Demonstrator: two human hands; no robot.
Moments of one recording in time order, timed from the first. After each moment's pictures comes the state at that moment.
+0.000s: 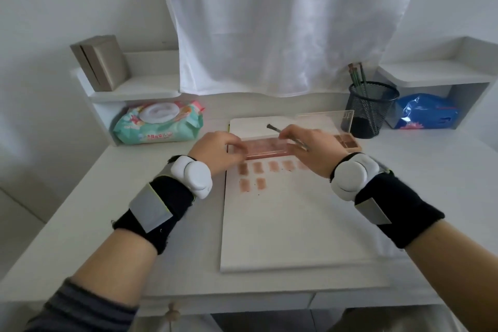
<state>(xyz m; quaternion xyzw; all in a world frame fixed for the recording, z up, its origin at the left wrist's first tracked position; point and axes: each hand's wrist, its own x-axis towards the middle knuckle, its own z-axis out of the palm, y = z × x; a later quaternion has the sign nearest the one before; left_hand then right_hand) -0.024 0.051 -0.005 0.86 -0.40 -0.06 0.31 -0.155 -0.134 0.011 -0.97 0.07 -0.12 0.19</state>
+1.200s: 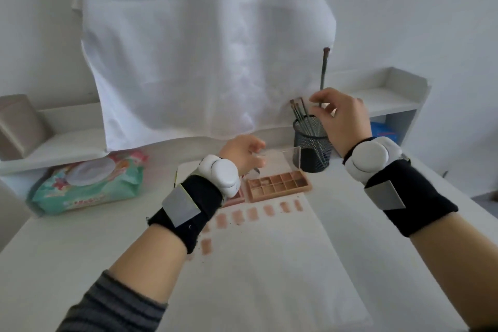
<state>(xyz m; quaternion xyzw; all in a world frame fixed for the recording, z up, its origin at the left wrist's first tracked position) -0.029 -0.119 0.030 0.81 -0.42 -0.16 0.37 -0.174 -0.265 0.077 -0.85 0.19 -0.44 0.21</state>
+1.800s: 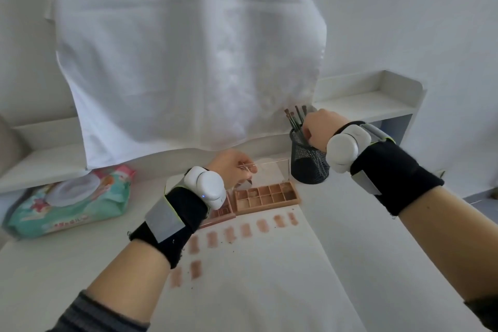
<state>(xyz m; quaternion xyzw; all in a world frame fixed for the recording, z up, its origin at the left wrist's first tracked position) -0.014 -0.121 0.025 0.82 -0.43 -0.21 0.32 -0.147 -0.282 0.095 -0.96 0.27 -0.01 -0.02</state>
